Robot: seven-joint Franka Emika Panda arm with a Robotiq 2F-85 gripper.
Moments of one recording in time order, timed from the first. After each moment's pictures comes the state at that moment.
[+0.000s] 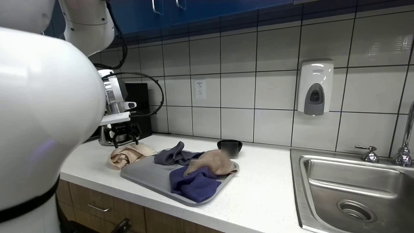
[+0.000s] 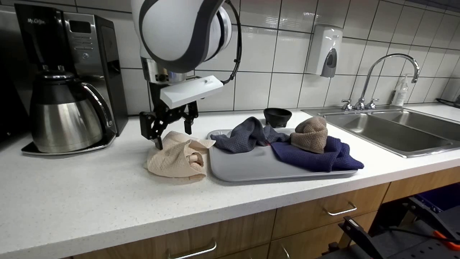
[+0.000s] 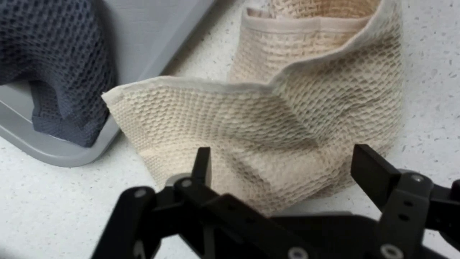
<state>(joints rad) 0.53 0.50 0.15 -1.96 -0.40 2.52 0.33</state>
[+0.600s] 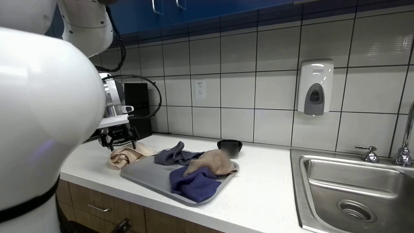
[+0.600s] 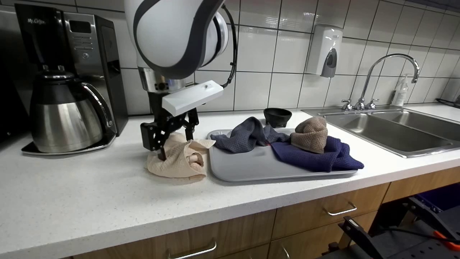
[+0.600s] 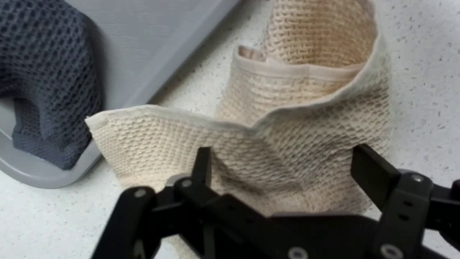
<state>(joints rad) 0.53 0.52 0.17 -1.96 -0.40 2.46 0.28</state>
